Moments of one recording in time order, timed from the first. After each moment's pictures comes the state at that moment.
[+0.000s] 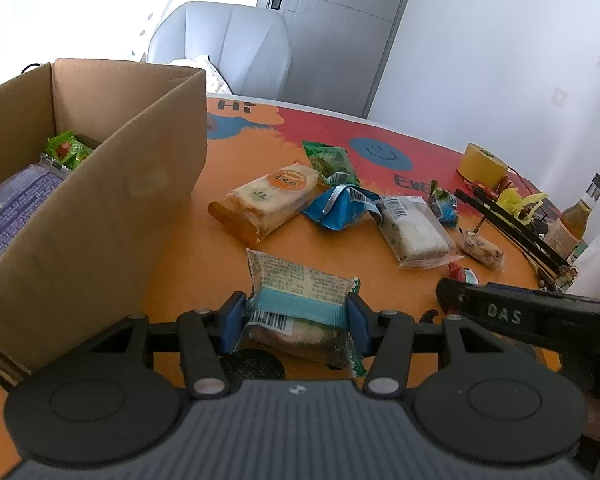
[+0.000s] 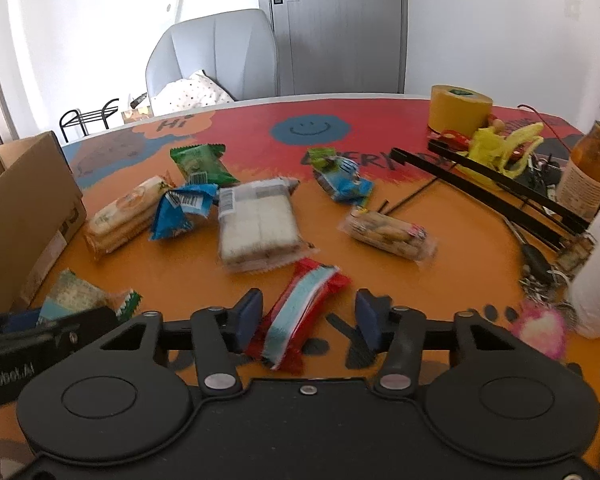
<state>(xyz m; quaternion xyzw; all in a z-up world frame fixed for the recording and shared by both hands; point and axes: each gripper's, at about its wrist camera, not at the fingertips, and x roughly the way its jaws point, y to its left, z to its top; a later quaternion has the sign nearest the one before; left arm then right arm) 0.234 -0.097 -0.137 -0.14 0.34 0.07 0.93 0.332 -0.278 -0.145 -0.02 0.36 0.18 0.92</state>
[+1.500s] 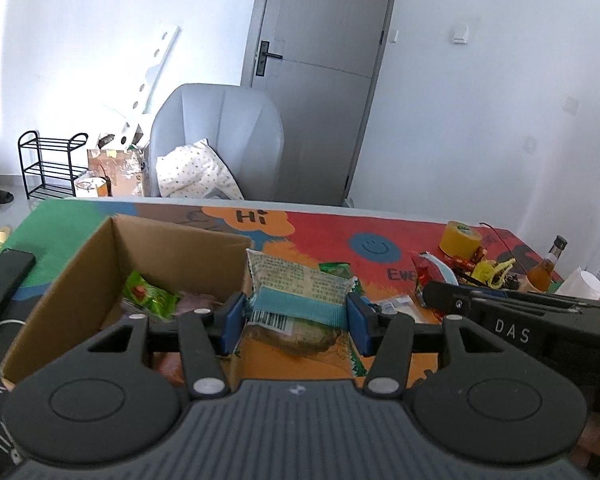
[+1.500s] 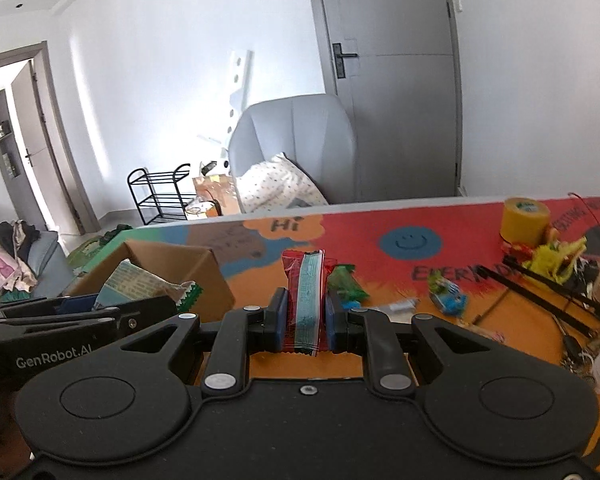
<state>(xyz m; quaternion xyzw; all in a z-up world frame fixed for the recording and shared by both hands) 0.190 -0.048 -0.026 -0.10 0.27 0.06 0.96 0.280 -0.232 -0.040 0.02 0.26 0.27 0.93</state>
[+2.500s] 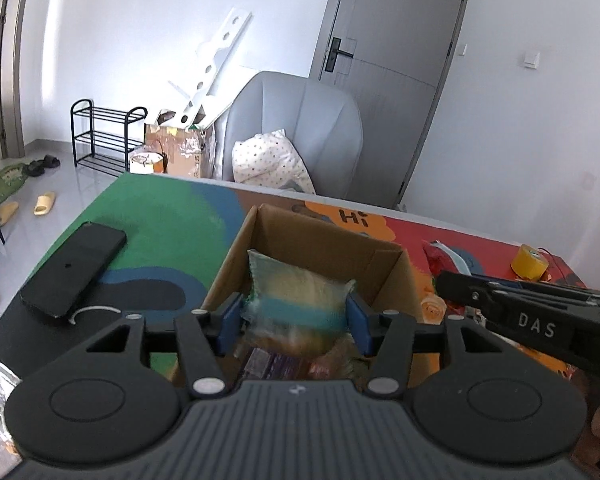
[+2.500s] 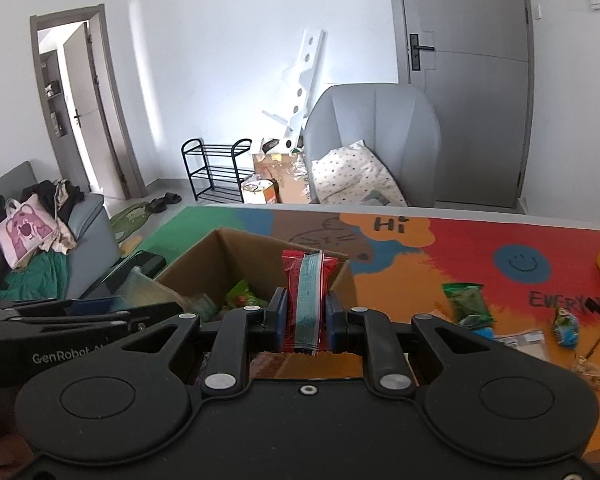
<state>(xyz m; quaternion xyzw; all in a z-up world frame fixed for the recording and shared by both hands) 0.168 0.062 -0.037 -0.15 0.28 0.13 0.94 0.272 -0.121 -0.033 -0.02 0.27 0.34 0.90</state>
